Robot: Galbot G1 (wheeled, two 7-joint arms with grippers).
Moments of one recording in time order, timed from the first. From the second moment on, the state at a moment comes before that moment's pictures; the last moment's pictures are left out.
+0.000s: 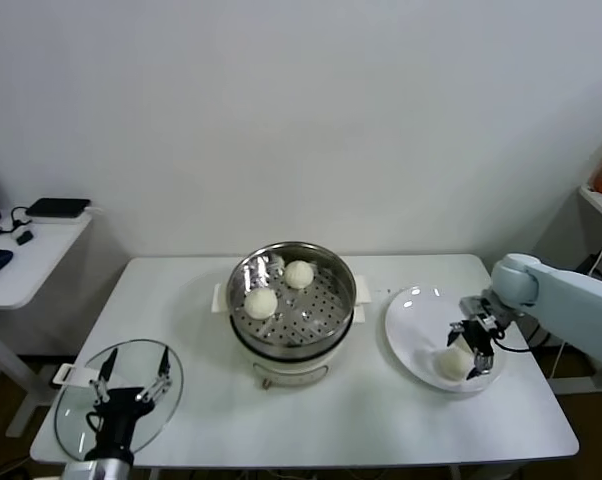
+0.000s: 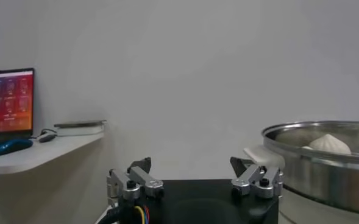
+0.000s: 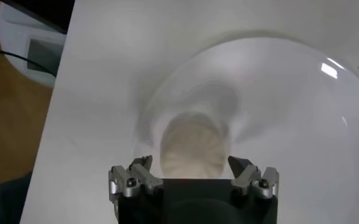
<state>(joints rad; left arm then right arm) 1.71 -1.54 -0.75 -2.11 -0.08 -0.07 0.07 0.20 0.66 -1.22 1.13 0.13 0.00 -1.11</state>
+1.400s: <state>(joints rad) 1.71 -1.54 -0.75 -2.11 -0.08 -0.08 0.07 0.21 0.66 -1.19 1.15 0.12 0.01 -1.13</state>
